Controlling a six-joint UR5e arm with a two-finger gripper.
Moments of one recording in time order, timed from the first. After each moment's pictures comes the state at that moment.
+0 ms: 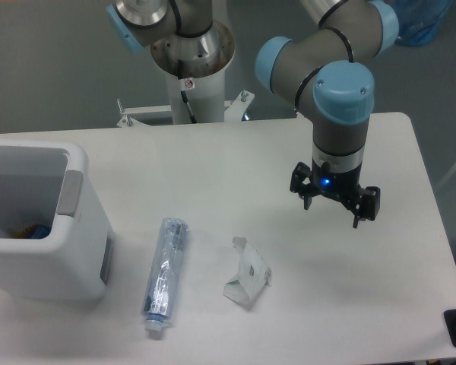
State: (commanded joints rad) arm 2.62 -1.91 -1.54 -1.05 1.58 1.13
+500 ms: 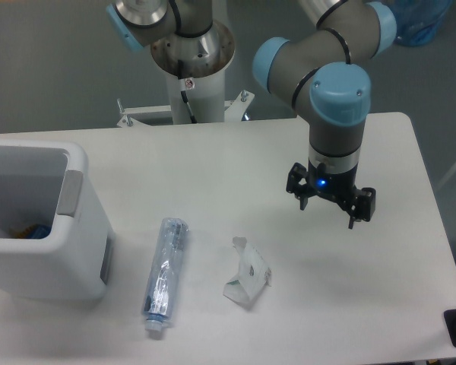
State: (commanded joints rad) arm 2.60 -1.90 -1.62 -0.98 1.57 1.12
